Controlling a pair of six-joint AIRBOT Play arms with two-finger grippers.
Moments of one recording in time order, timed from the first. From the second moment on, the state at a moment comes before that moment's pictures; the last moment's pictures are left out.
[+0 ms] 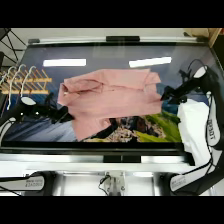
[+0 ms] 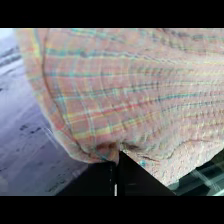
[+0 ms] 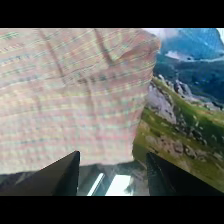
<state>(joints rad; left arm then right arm) 0.12 -1.48 0.90 0.79 -1.13 -1.31 -0.20 -1.78 1.56 -1.20 1.39 1.52</state>
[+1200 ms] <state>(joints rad) 0.12 -1.47 0.91 0.79 -1.24 -1.26 -0.09 -1.87 1.65 -1.22 1.17 1.58</state>
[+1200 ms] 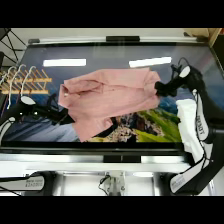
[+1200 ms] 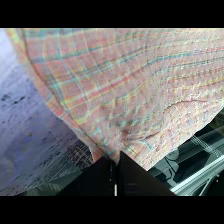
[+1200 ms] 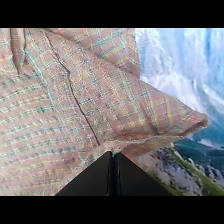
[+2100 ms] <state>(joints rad) 0.12 -1.47 0.91 0.78 -1.24 -1.24 -0.16 -1.73 1.49 -1.33 1.40 1.28</state>
